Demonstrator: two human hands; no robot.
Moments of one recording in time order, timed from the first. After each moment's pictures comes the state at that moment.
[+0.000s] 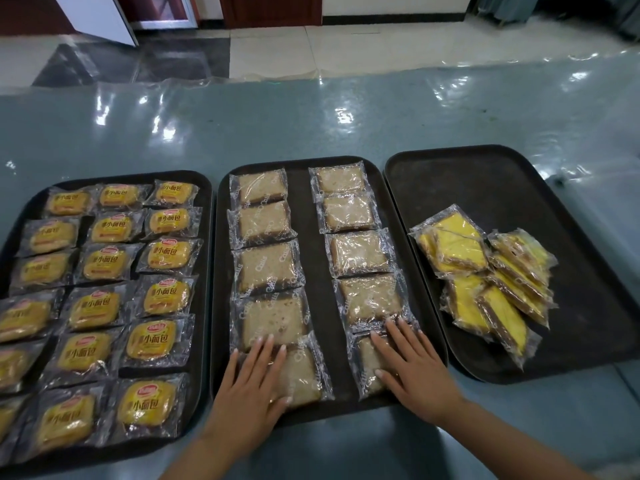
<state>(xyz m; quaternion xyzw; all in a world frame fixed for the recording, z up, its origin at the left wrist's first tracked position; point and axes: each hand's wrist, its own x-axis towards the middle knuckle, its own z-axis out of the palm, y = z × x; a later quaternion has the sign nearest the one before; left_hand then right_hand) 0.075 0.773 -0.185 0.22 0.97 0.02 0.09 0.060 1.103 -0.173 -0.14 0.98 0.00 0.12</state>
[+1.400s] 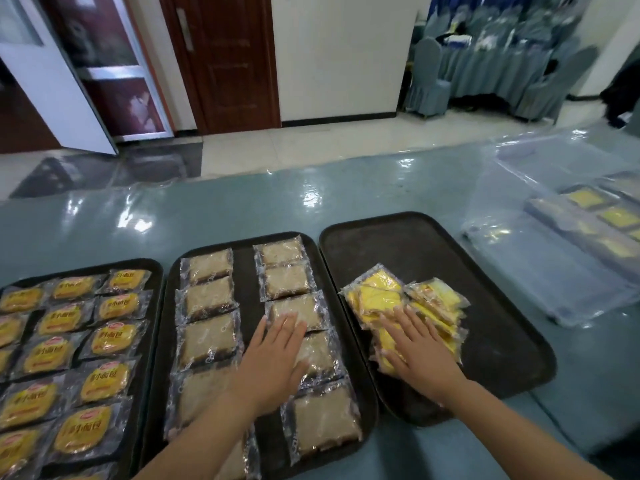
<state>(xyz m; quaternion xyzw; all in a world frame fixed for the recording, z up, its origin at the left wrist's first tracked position) -0.023 0.926 -0.066 0.29 0.96 -0.01 0.04 0.013 1.221 -0.087 -0.05 1.00 -0.03 0.05</state>
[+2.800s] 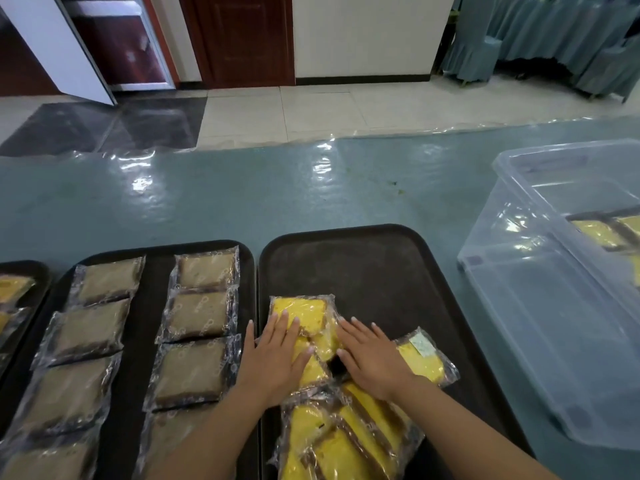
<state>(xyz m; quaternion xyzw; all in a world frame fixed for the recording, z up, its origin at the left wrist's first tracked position) -0.171 1.139 -0.140 0.12 0.98 0.05 0.16 -0.166 1.347 -0.128 -0.17 0.96 -0.12 0.20</state>
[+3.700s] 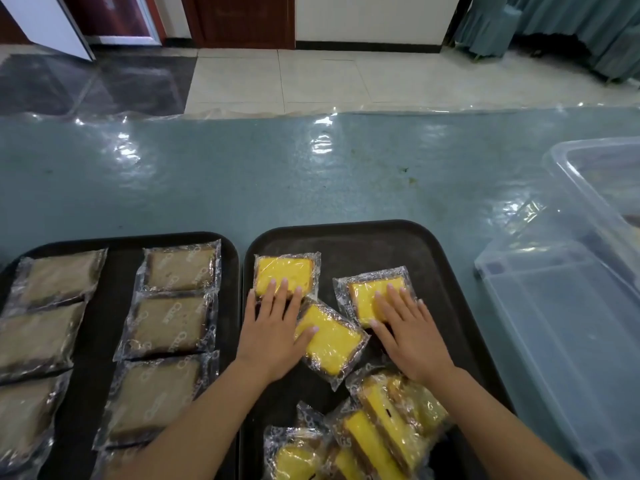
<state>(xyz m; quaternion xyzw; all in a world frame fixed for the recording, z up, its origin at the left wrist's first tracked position) -0.253 1.155 -0.173 0.13 0.99 0.05 0.11 -0.235 1.408 -0.157 -0.05 0.99 -0.07 0.14</state>
